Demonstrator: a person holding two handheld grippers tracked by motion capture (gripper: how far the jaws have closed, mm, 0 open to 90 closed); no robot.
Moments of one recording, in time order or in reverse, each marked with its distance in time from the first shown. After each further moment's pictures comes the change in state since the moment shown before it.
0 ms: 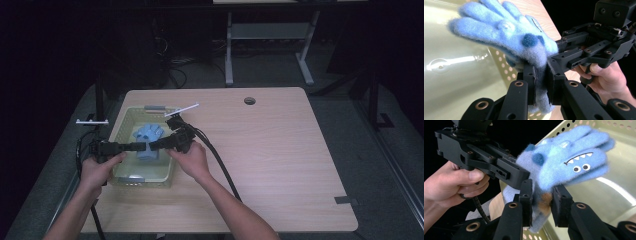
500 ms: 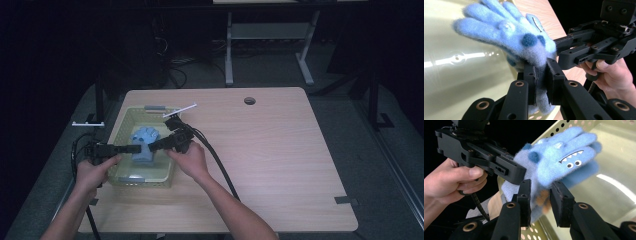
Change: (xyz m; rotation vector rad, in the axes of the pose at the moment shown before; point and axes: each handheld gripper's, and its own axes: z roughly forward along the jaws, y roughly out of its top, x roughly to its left) left arm 0.012 -0.005 -0.009 0.011 0.032 -0.016; right arm -0.003 0.000 0.007 0.027 -0.004 0.007
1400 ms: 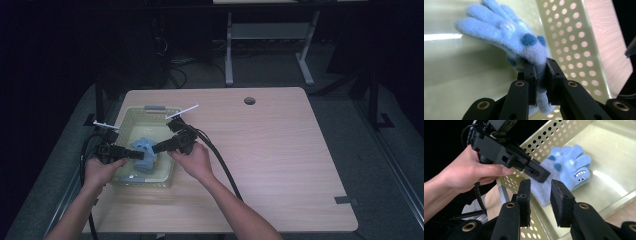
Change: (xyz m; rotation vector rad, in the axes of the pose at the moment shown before) left arm 0.022 0.005 0.031 0.185 0.270 -0.059; right arm 0.001 -0.005 -0.009 0.027 -0.023 -0.022
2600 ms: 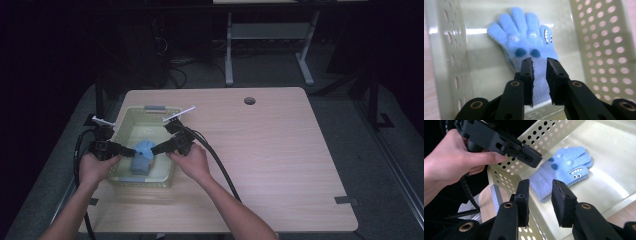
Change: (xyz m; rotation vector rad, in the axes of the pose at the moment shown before) left arm 0.003 0.010 -0.010 0.030 0.214 -0.005; right arm -0.005 -0.001 0.013 0.024 -0.024 -0.005
